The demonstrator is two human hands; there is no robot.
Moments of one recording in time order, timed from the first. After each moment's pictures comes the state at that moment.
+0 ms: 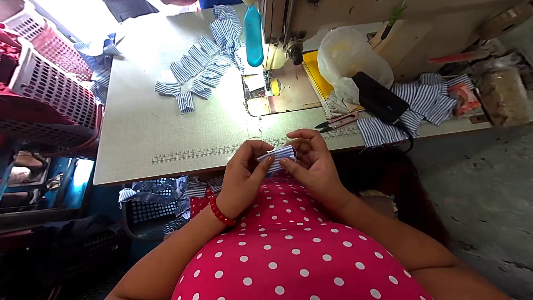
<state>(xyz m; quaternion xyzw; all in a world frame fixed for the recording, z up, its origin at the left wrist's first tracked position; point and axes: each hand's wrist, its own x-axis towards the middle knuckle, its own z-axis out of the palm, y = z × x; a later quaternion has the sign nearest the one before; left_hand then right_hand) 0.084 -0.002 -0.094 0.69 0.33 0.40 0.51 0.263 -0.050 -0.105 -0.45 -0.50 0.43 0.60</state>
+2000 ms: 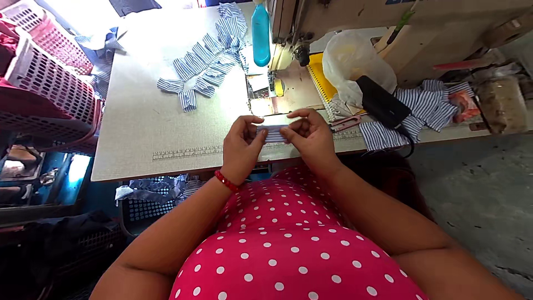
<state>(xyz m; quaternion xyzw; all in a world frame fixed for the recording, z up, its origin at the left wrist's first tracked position) 0.099 0.044 -0.100 0.67 0.40 0.42 0.46 0.280 0.008 -0.115 -0.53 -0.52 0.35 0.56</state>
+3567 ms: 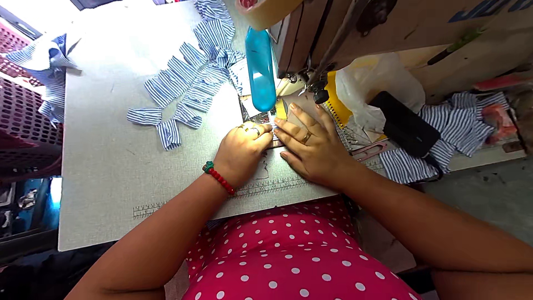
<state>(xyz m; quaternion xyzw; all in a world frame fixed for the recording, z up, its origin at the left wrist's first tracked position) 0.116 0.162 -0.126 0.95 0.23 0.20 0.09 0.326 0.076 -0.130 -0.53 -0.83 -0.01 0.14</state>
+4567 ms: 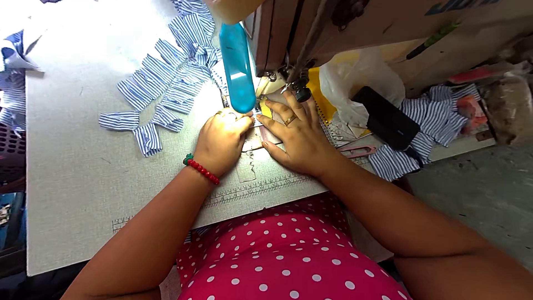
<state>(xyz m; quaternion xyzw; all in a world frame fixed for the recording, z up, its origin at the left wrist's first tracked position) 0.124 0.189 -0.132 0.93 0.27 0.20 0.12 0.322 0.094 -0.128 -0.63 -0.76 0.06 0.14</state>
